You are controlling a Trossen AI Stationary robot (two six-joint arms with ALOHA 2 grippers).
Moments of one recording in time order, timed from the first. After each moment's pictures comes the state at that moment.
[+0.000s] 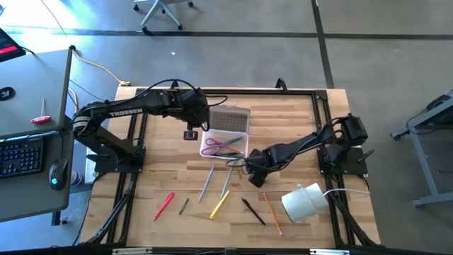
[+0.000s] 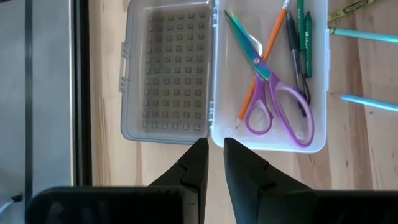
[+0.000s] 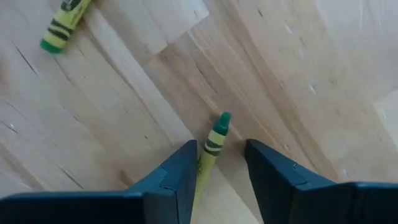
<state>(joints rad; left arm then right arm) 0.28 1.44 1.33 -0.93 -0.09 0.42 0.16 1.79 1.00 -0.62 0.12 0.82</state>
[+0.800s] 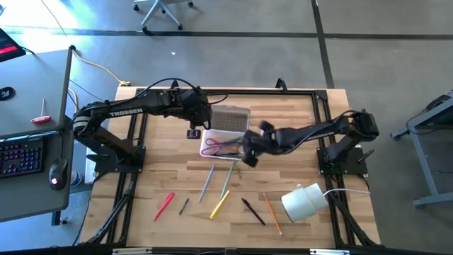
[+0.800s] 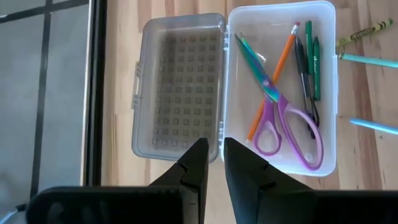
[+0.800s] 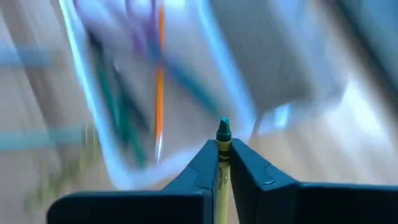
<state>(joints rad) 0.28 1.44 1.33 -0.85 -0.10 0.41 0.04 1.61 1.11 -0.52 0.46 0.33</state>
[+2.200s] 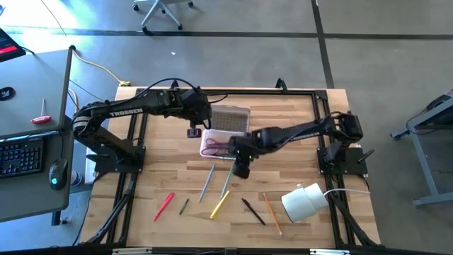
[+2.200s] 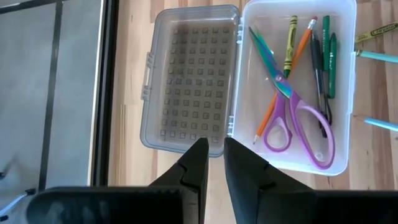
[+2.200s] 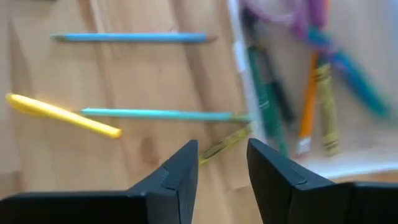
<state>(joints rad) 0.28 1.44 1.33 -0.86 -0.15 0.38 0.07 1.79 1.36 -0.66 -0.01 0.41</state>
